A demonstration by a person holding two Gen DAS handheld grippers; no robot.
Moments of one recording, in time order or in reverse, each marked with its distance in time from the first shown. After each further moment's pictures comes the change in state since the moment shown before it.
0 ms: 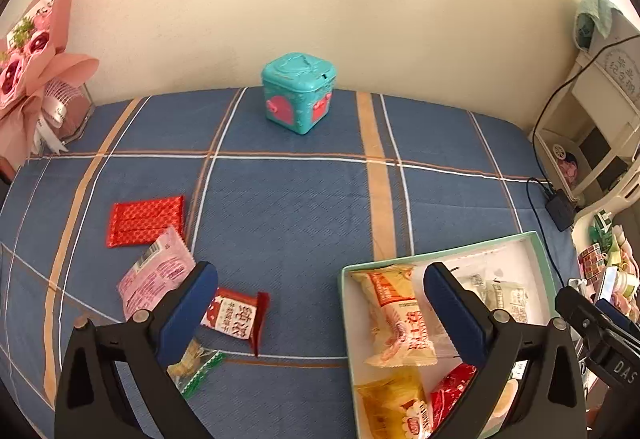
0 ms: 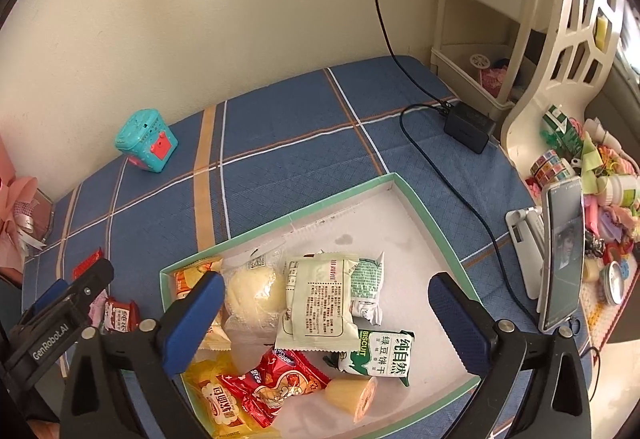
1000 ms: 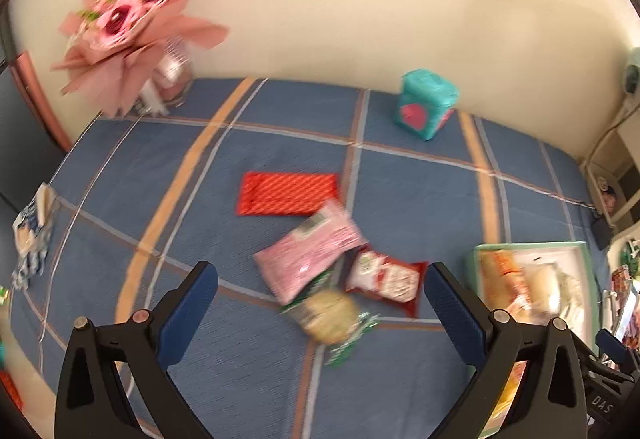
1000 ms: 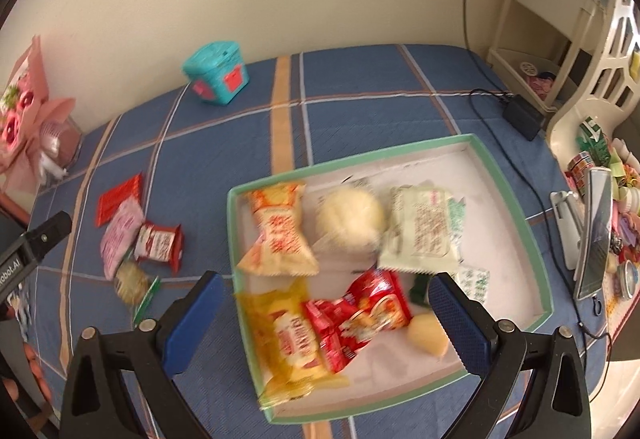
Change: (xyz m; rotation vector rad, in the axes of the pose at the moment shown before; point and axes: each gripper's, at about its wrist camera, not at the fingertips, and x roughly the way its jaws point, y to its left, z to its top) left arm -0.052 0.130 -0.036 -0.142 -0.024 0.158; right arm -0.010 0.081 -0.064 -0.152 0.060 0.050
